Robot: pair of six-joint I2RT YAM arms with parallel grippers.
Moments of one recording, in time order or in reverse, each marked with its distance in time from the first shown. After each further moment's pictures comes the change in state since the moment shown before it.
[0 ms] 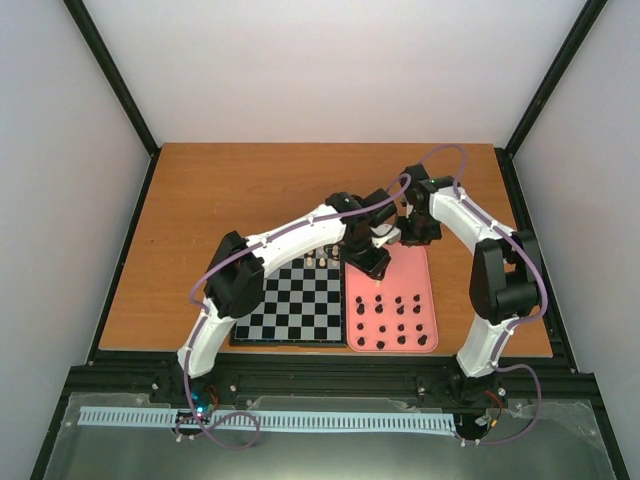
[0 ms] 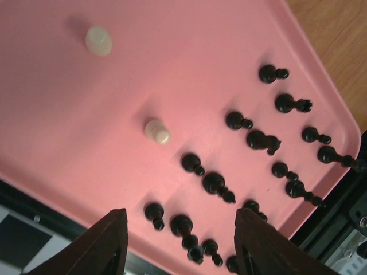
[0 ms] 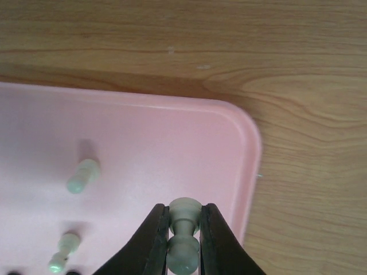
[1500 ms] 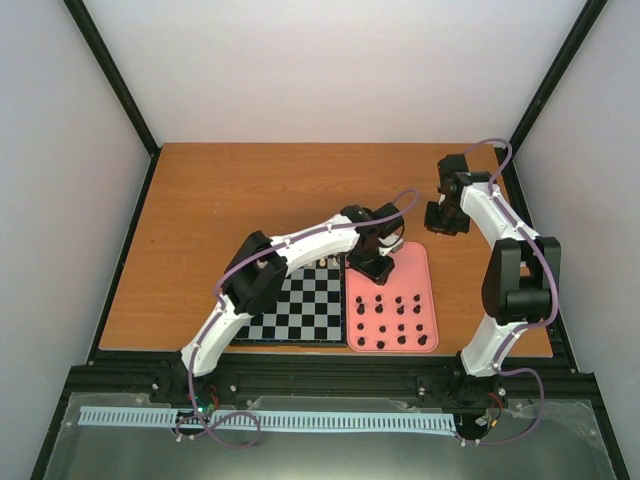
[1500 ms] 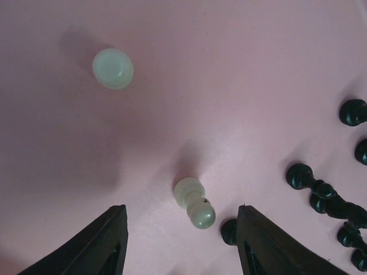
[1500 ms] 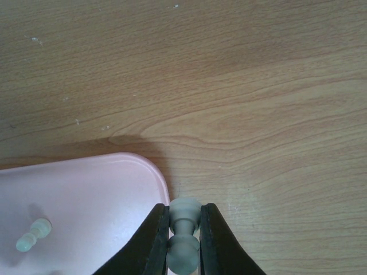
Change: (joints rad) left arm -0.015 0.151 0.026 0.113 -0.072 -0.024; right arm -0.222 -0.043 0.013 0.051 0.006 0.047
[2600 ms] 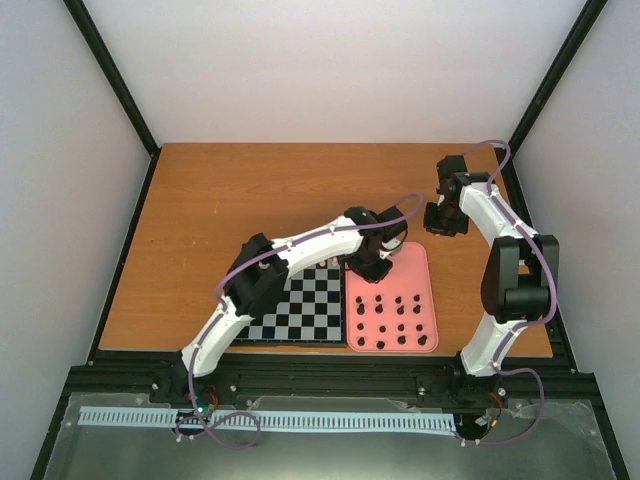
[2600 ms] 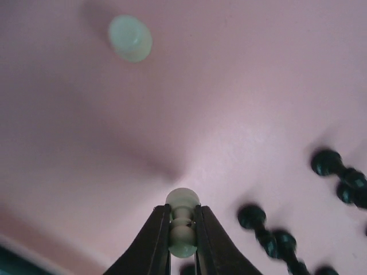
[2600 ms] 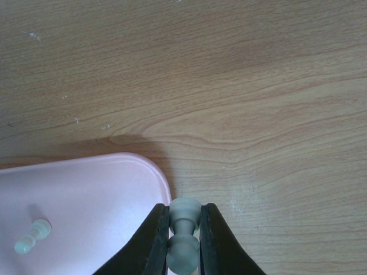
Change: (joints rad) left arm -0.025 0.028 0.042 -0.068 -0.085 -0.003; right arm -0.002 0.017 0.000 0.004 -0.011 -0.001
